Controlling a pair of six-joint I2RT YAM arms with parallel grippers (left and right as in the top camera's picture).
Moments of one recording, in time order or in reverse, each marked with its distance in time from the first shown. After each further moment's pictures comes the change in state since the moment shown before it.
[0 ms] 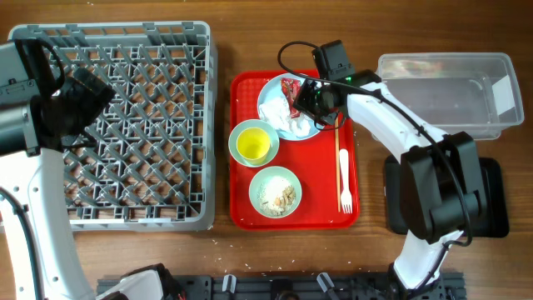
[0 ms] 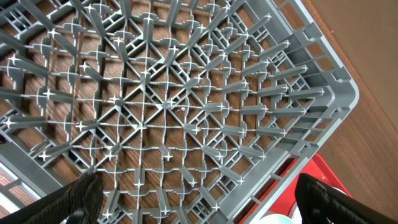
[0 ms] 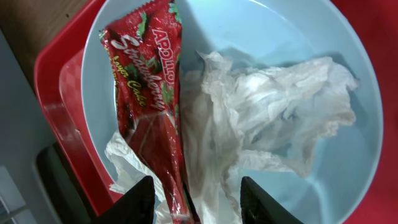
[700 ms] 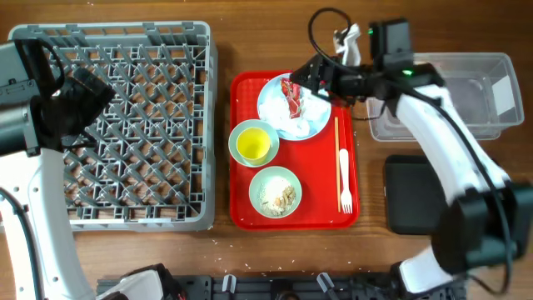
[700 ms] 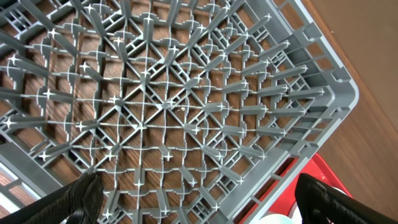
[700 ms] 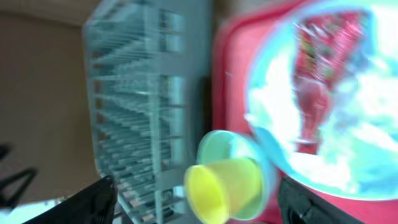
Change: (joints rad) left arm 0.000 0.000 0.000 0.000 0.000 0.000; right arm -0.156 -0.203 0.000 -0.021 -0.524 -0.266
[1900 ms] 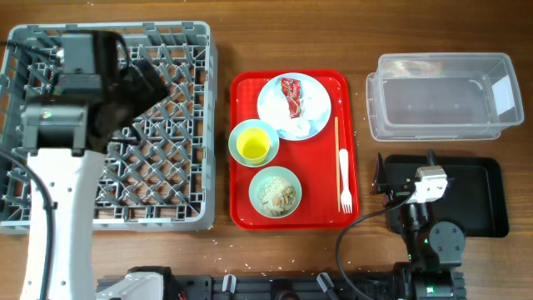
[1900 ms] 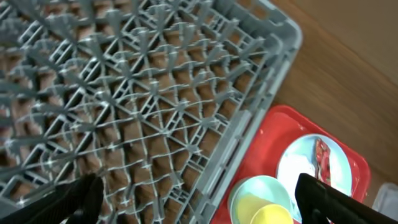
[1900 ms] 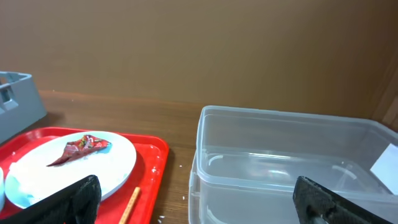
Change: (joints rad) left arm -0.291 -0.003 0.000 0.040 -0.053 0.023; right arm -0.195 -1.735 -1.369 0.592 0.692 -0.645
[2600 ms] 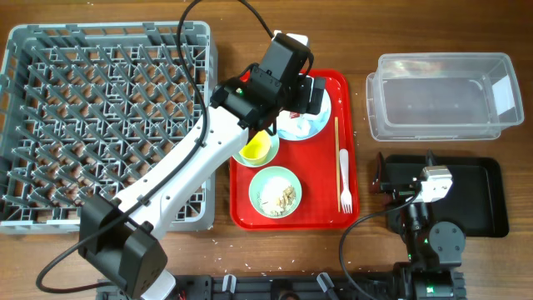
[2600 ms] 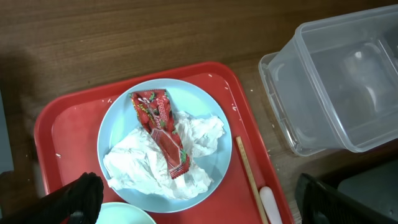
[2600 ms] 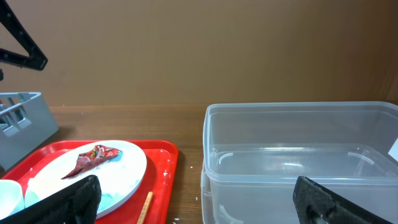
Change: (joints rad) left arm -0.632 0.370 -0.015 0.532 0.043 0.230; right arm 0.000 0.000 0.000 0.000 -0.001 0.117
